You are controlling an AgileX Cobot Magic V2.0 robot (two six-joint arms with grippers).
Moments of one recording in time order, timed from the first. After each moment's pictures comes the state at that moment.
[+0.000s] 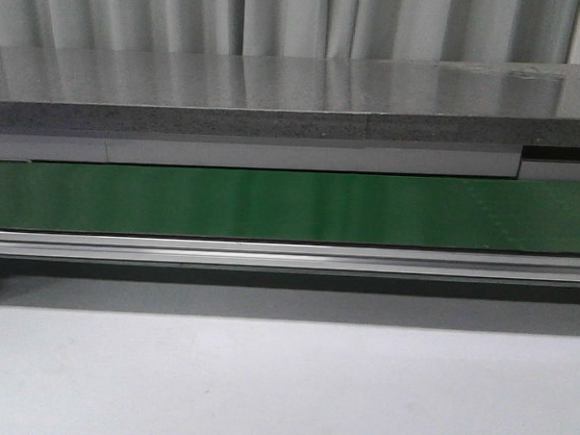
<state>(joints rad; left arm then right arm) 0.32 1.89 -1.20 -0.04 0.72 0.15 0.05 -0.01 0.03 -0.02 0.13 0.02</state>
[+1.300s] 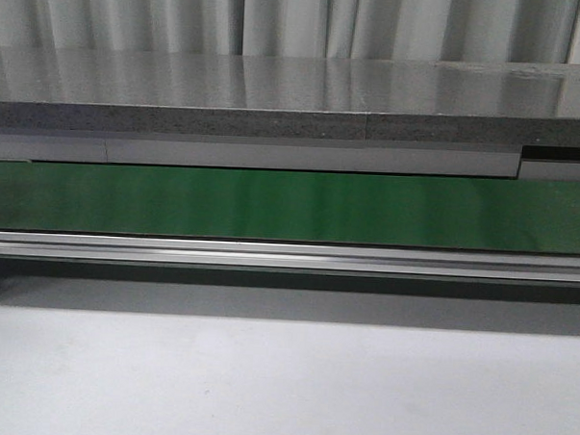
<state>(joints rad) 0.06 1.67 -1.26 -0.08 0.80 0.17 0.05 -0.01 0.03 -0.02 0.13 0.02</state>
